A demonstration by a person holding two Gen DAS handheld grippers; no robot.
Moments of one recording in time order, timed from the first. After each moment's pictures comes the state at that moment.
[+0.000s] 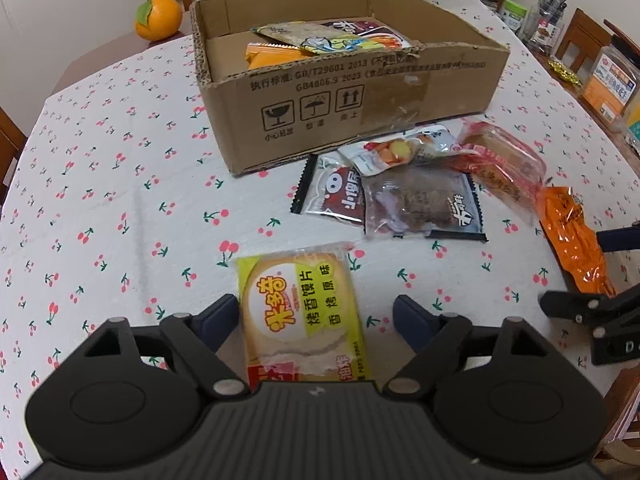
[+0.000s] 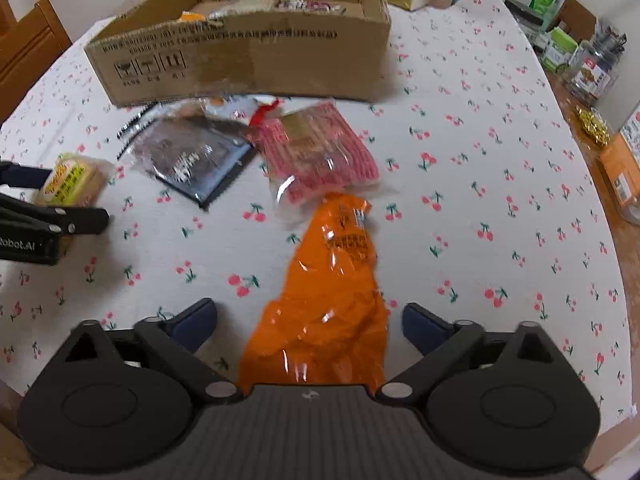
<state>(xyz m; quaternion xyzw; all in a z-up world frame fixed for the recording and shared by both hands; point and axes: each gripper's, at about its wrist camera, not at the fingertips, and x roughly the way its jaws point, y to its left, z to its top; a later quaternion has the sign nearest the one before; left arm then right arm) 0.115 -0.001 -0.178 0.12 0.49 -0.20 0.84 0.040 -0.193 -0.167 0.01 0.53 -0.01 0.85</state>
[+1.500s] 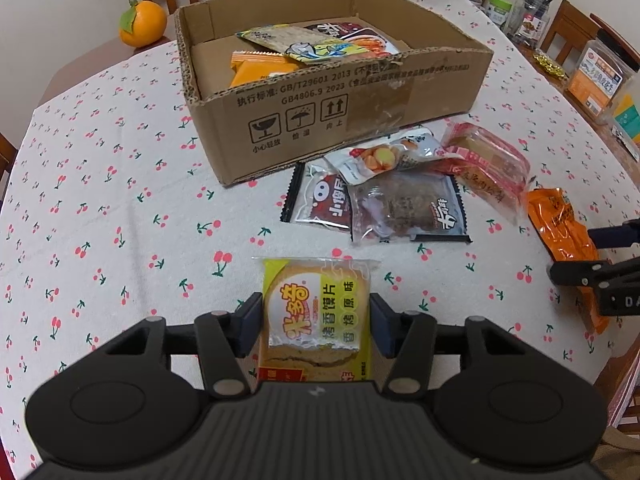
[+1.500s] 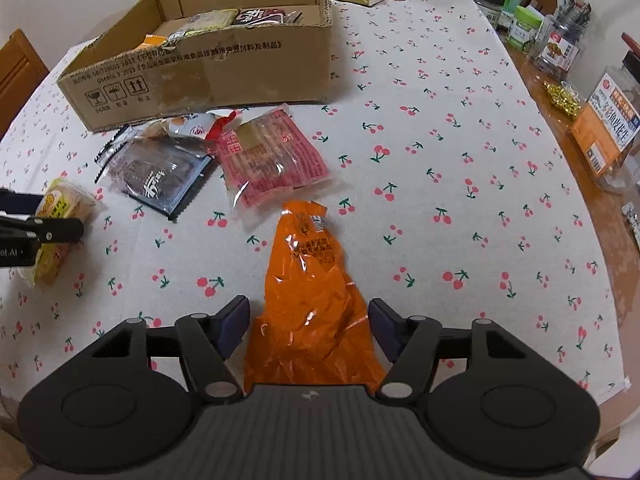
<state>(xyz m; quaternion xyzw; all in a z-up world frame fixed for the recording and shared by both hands) 0.118 -0.005 -0.167 0.13 0.50 -0.22 0.83 0.034 -0.215 -0.158 0.05 0.53 -0.05 0.84</state>
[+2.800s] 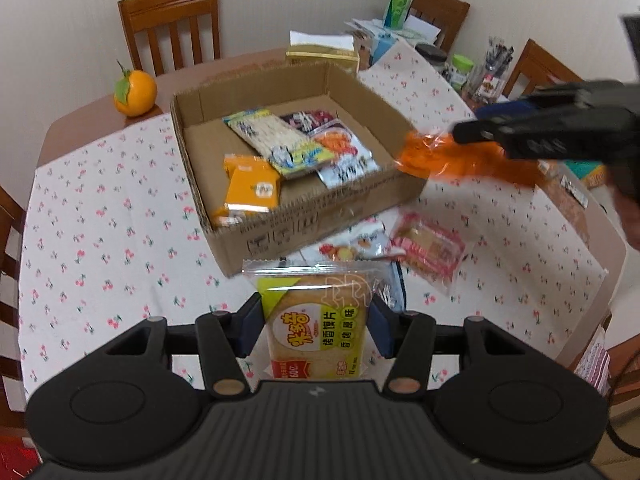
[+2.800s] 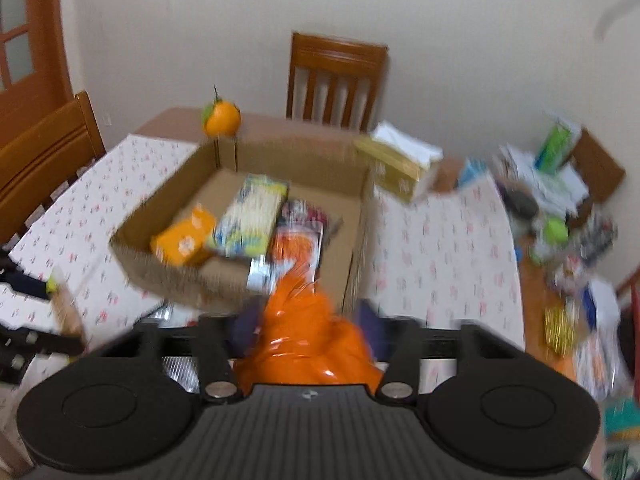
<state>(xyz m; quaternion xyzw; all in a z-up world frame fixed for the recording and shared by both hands) 0.128 -0.001 -0.070 0.10 0.46 -0.27 0.84 0.124 -0.213 -0.033 -0.06 0.39 0.04 0.92</state>
